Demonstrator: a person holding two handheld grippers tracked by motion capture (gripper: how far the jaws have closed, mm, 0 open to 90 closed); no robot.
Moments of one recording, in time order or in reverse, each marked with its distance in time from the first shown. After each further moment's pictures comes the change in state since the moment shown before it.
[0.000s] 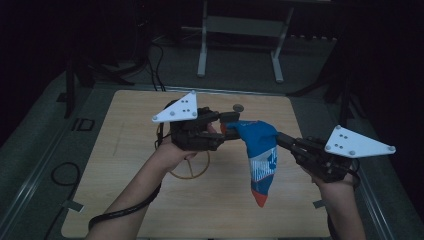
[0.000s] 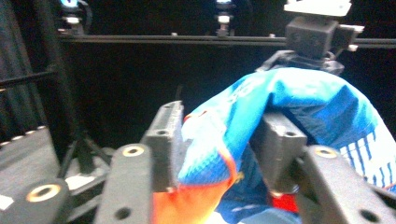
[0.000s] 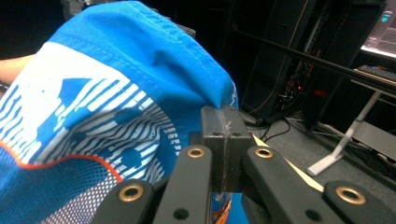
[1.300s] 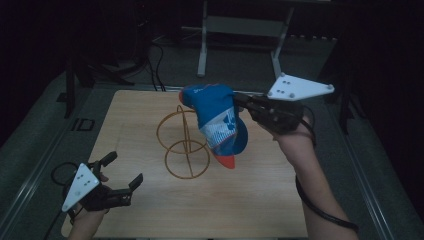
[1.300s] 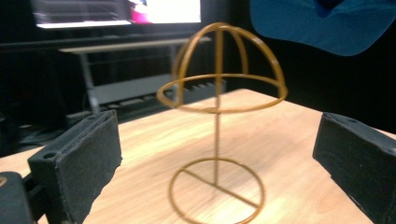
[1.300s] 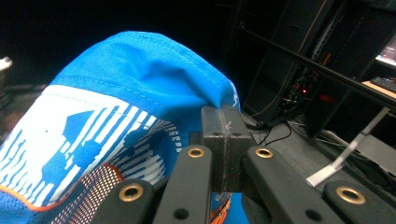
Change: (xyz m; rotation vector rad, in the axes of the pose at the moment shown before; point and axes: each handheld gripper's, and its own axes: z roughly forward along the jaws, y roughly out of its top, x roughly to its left) left arm -0.062 -0.157 -0.194 0.070 0.769 -0.048; right arm -0.009 0.073 0.099 0.057 0.021 -0.062
